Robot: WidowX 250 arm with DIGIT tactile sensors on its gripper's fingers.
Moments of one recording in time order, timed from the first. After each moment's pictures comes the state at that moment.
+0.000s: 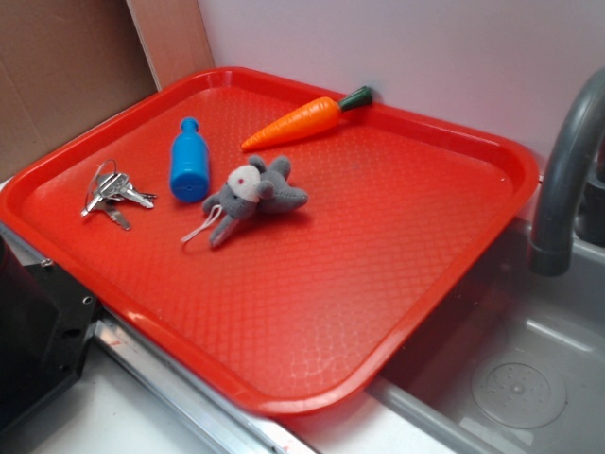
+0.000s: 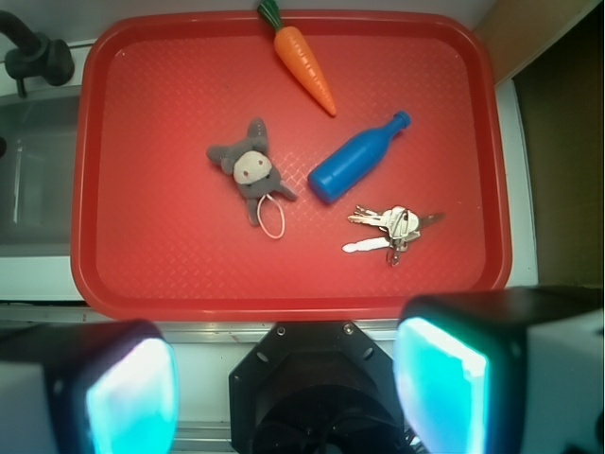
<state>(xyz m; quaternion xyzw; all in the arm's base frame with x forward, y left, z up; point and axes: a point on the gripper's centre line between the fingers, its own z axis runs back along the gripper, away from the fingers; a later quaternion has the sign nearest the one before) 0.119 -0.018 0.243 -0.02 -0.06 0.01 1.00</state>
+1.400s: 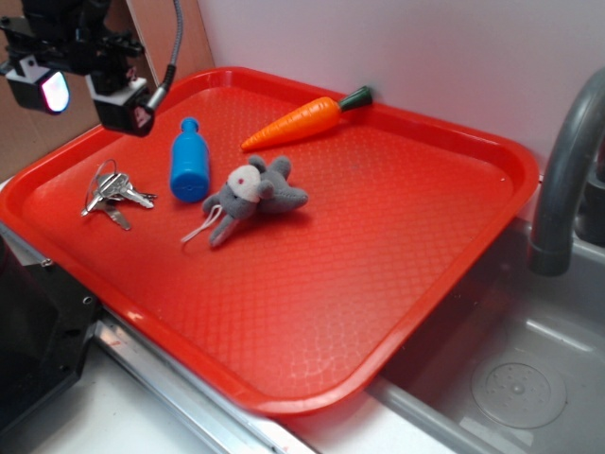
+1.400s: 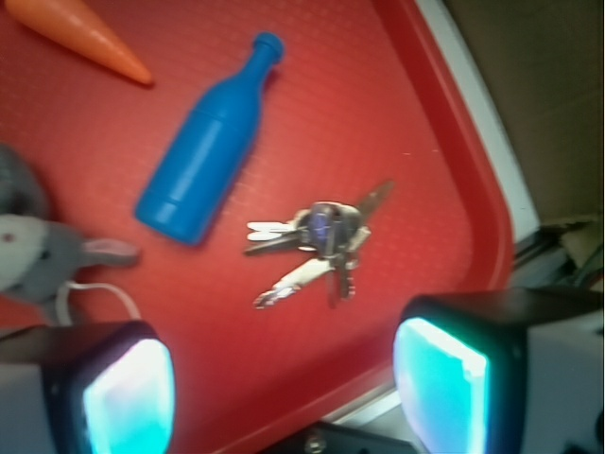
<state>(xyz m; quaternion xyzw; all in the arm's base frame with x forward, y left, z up) 0.149 0.047 0.113 0.09 0.00 0.22 0.97</state>
